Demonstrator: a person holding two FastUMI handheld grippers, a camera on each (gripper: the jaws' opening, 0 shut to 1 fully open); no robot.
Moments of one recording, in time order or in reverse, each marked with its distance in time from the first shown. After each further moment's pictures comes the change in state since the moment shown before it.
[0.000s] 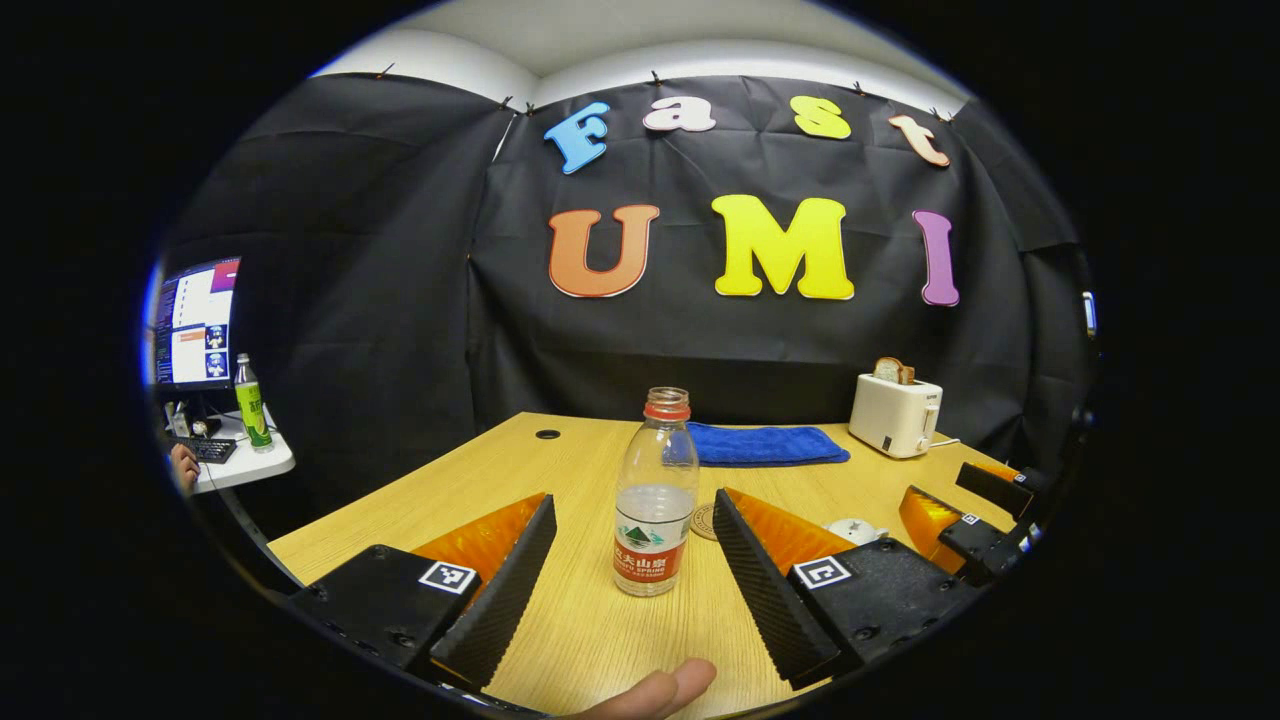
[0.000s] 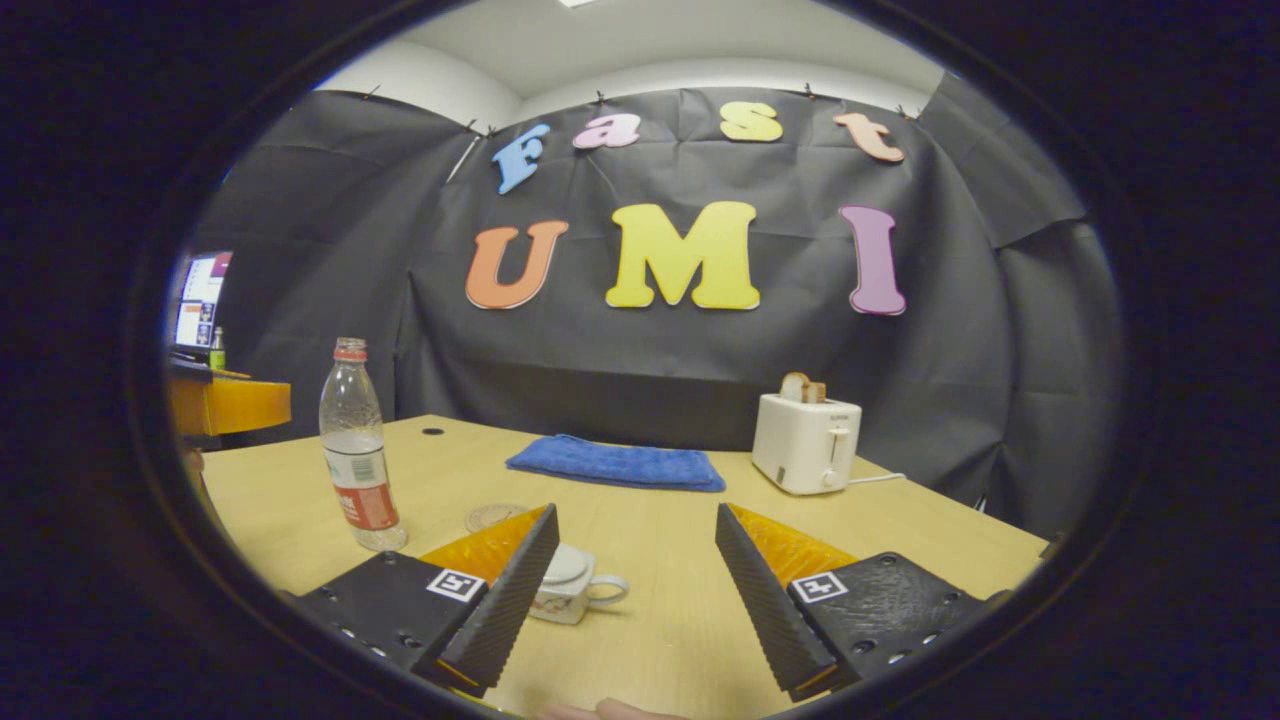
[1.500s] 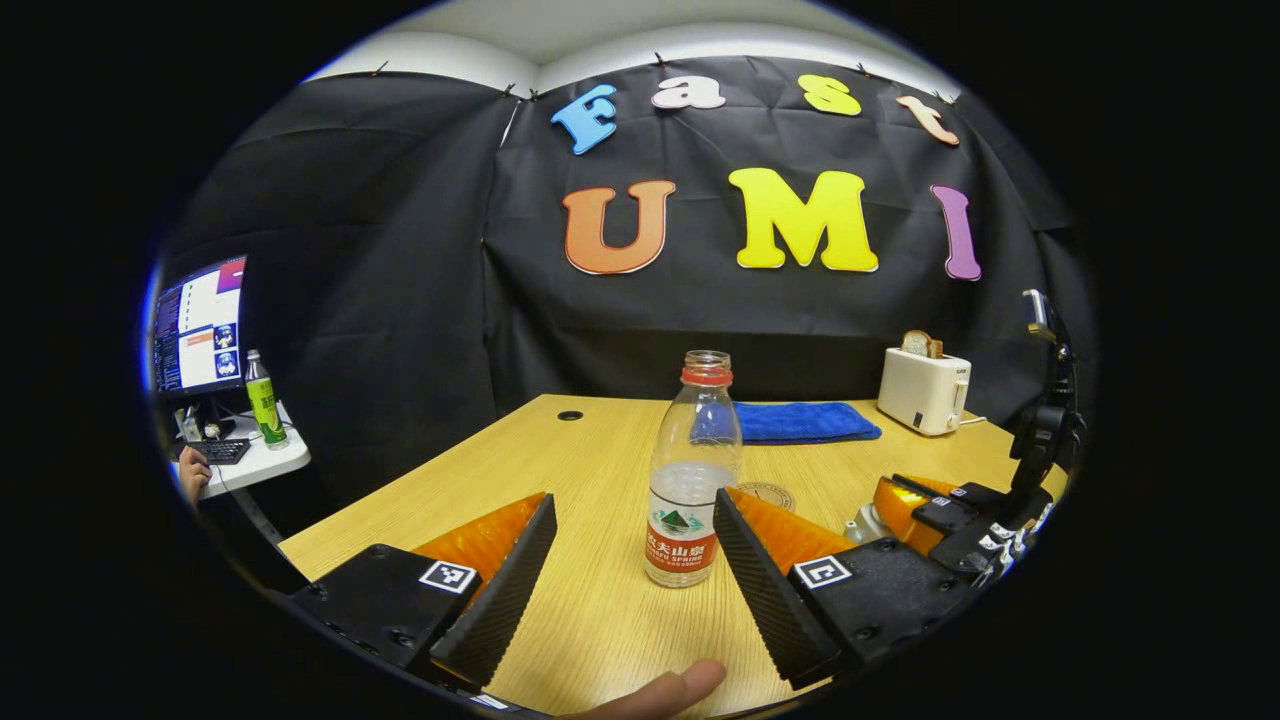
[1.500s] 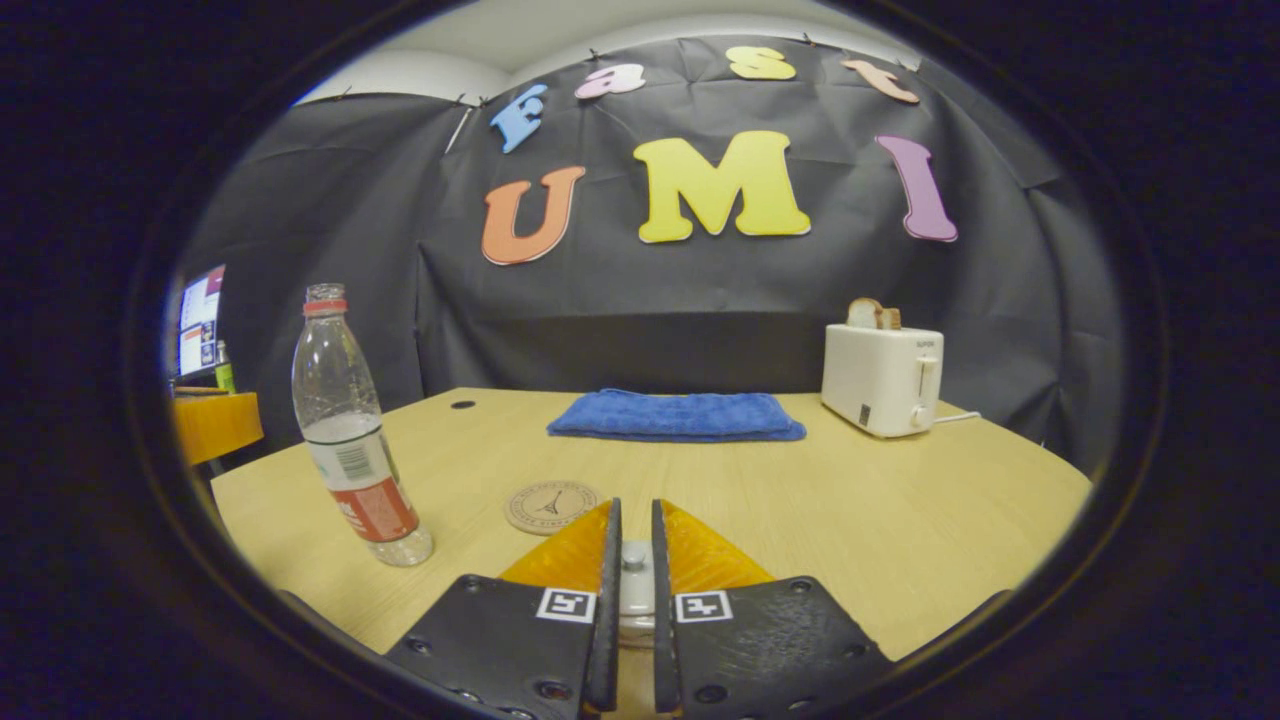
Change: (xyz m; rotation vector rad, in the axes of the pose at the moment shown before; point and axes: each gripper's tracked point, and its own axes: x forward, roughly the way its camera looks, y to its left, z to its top) left arm 0.015 0.018 -0.024 0.034 0.059 0.053; right arm 0.064 0.053 -0.047 0.084 0.156 0.071
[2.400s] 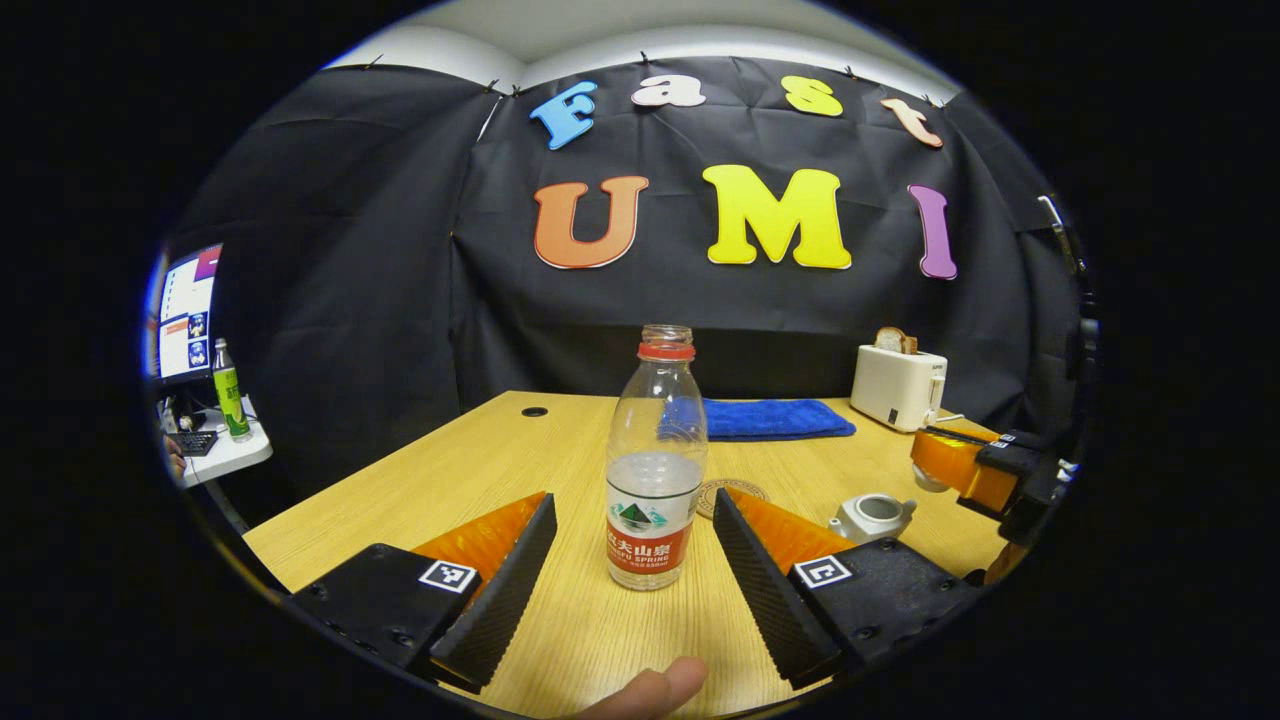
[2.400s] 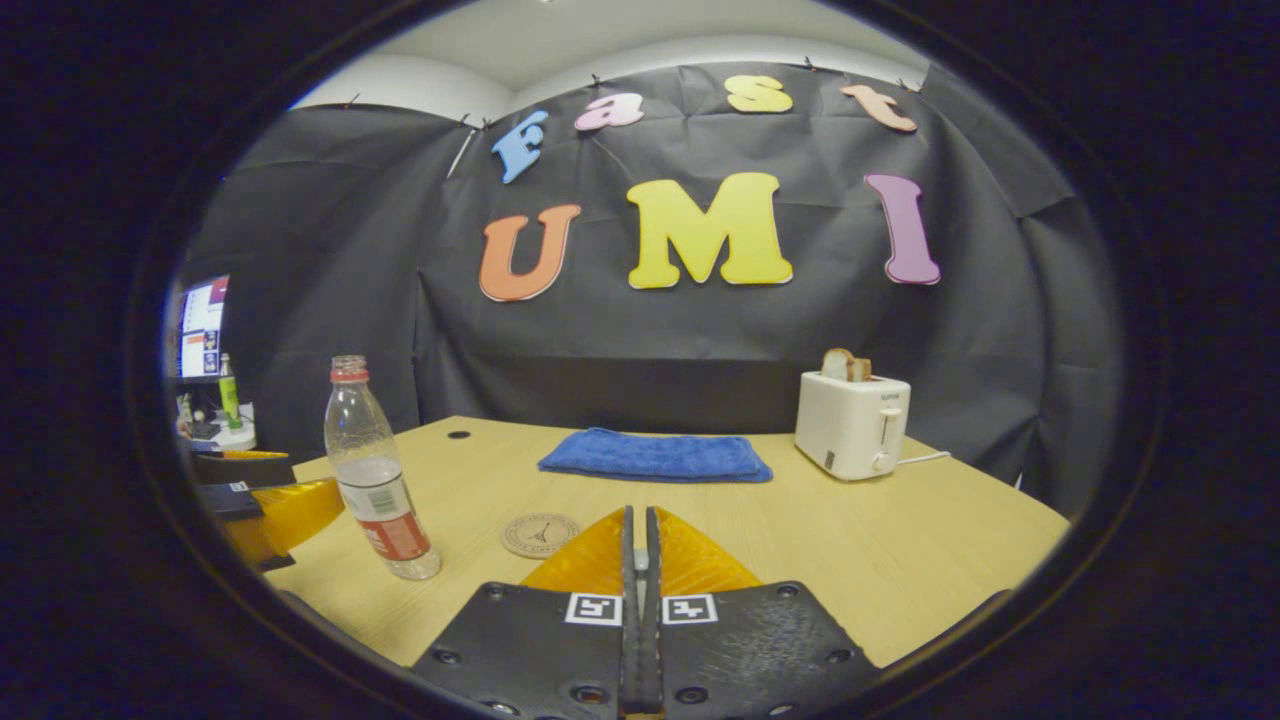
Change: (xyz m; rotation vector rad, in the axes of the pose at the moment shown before) left arm 0.020 -0.027 -0.013 -0.017 -0.031 -0.104; right arm -0.056 -0.022 0.052 -0.030 -0.101 -0.016
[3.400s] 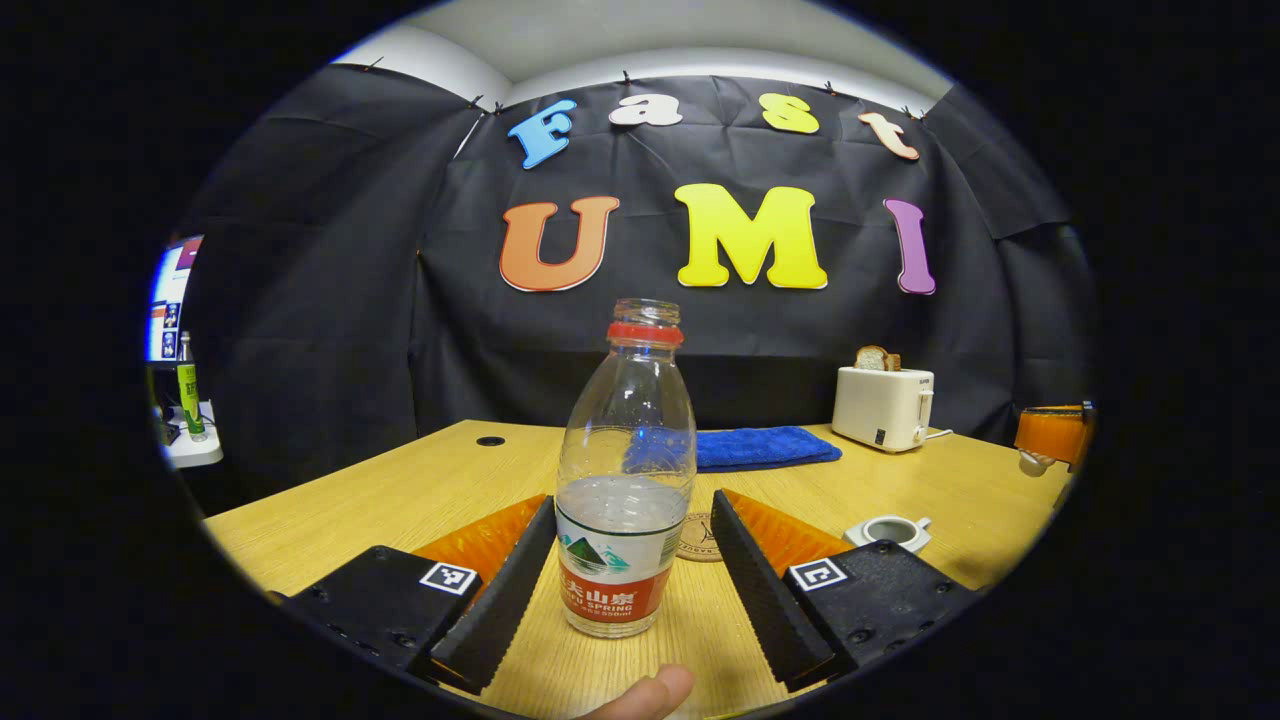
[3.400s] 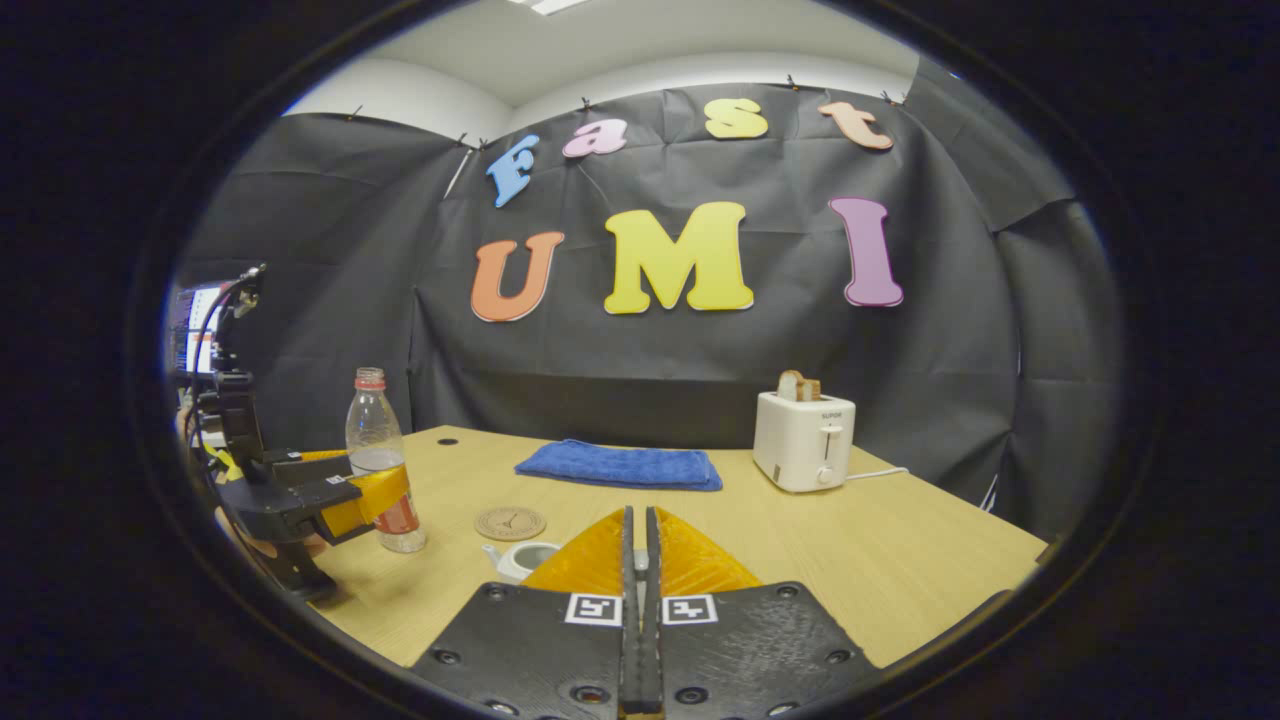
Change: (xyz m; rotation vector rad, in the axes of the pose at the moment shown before) left arm 0.055 -0.022 -0.007 0.009 -0.099 -0.067; right arm -0.054 -0.059 0.003 0.002 -0.051 -0.026
